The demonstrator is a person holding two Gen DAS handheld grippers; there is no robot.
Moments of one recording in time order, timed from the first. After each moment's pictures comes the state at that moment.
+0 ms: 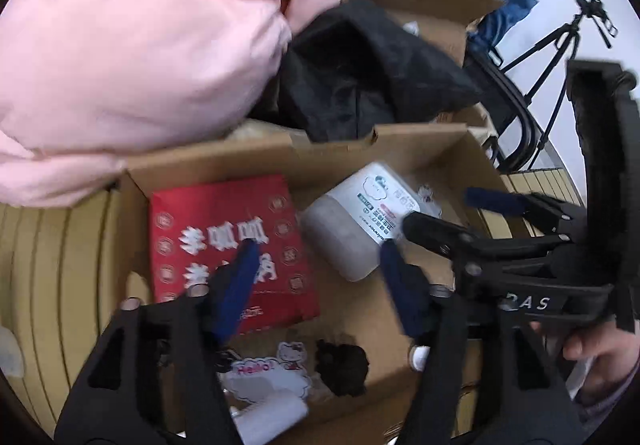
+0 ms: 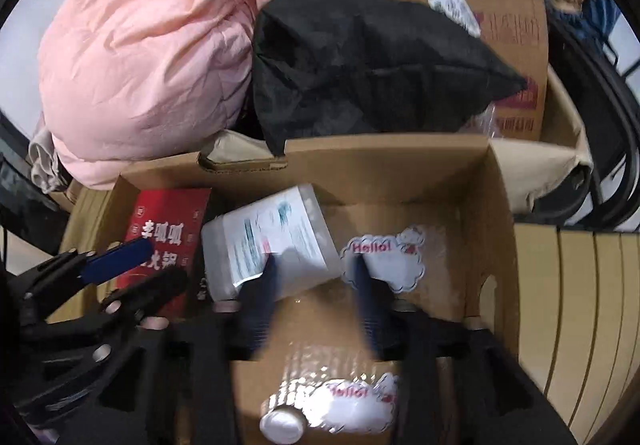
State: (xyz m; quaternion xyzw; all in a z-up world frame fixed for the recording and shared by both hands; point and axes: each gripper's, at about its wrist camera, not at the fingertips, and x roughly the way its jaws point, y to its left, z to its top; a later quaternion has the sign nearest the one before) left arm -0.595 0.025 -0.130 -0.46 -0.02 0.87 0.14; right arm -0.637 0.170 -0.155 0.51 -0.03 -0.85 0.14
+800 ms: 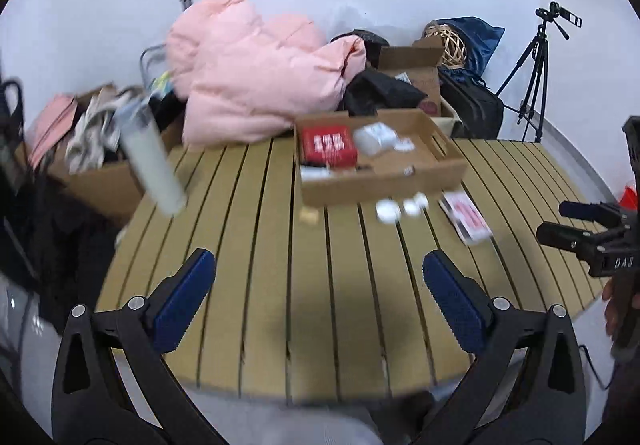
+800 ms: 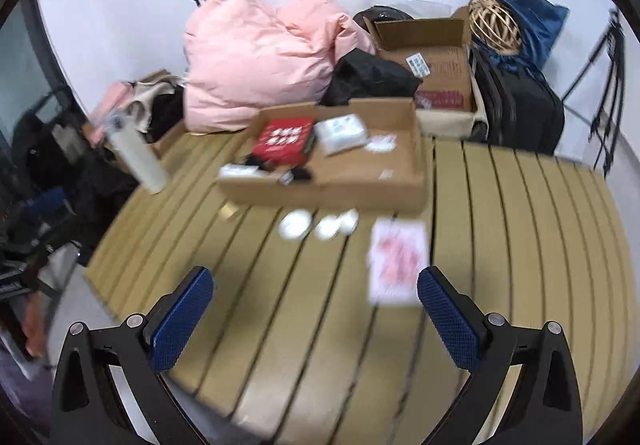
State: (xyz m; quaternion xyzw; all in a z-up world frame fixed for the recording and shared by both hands) left arm -0.202 -0.029 -0.001 -0.36 0.01 0.93 0.02; right arm -0.287 0.217 -0.038 0.42 -0.03 -0.89 0.18
